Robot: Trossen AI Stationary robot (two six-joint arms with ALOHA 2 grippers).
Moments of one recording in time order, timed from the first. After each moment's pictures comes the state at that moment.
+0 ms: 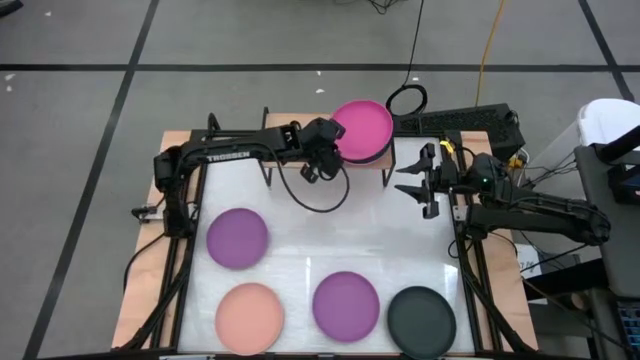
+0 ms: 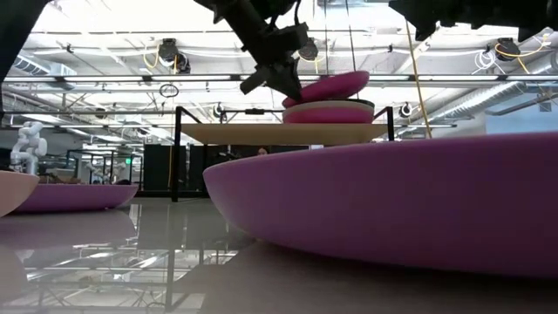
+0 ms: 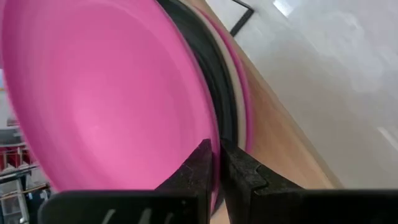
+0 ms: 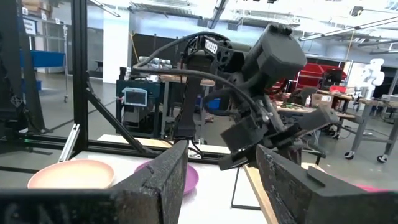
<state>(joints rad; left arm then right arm) 0.29 1.87 1.68 -0.57 -0.17 1.18 -0.32 0.56 0.43 0.27 -0.31 -0.07</state>
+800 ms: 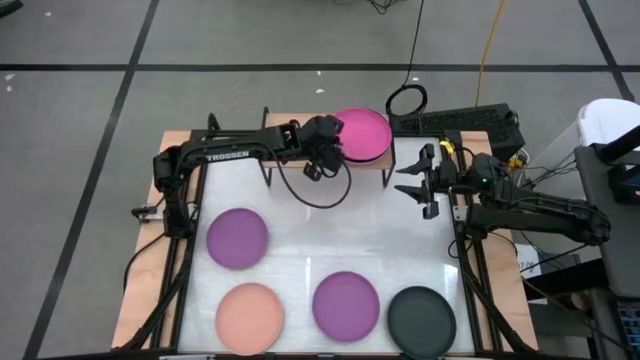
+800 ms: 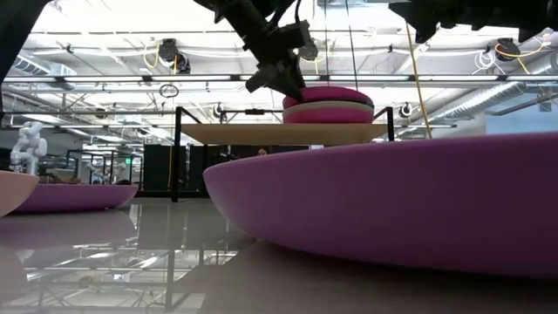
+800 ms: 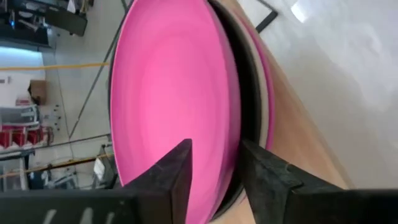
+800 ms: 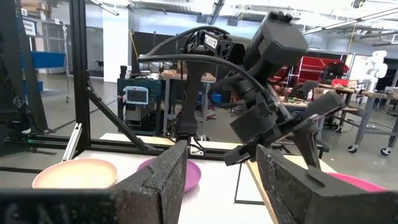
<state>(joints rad) 0.29 1.86 1.68 -0.53 -0.21 1.10 -0.32 0.56 0.43 0.25 -0.31 -0.05</state>
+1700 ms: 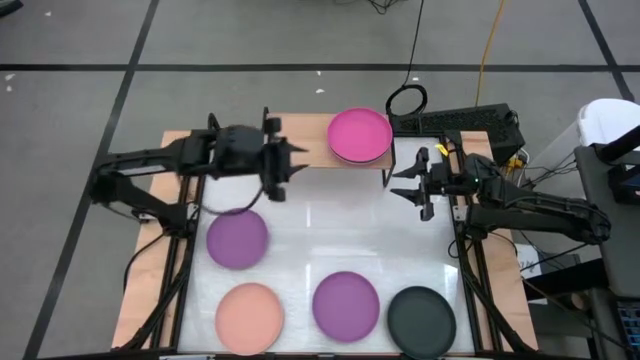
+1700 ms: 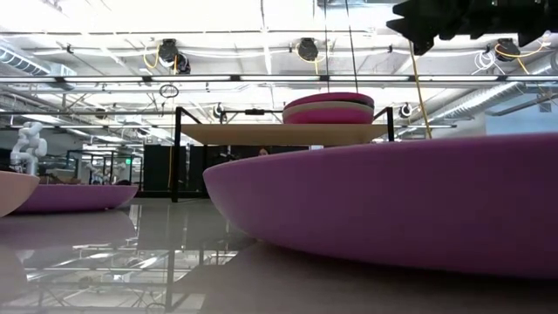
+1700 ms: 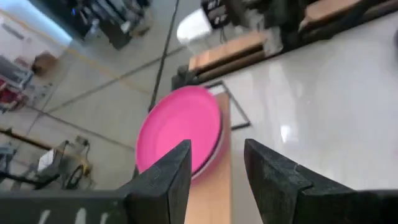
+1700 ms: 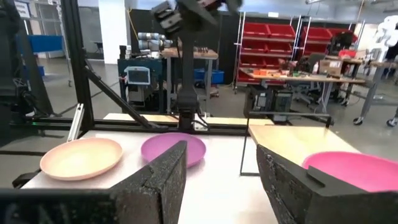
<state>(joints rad) 0.06 1.37 1.55 -0.63 -0.24 0.47 -0.32 0.58 0.43 0.17 -0.31 -0.04</state>
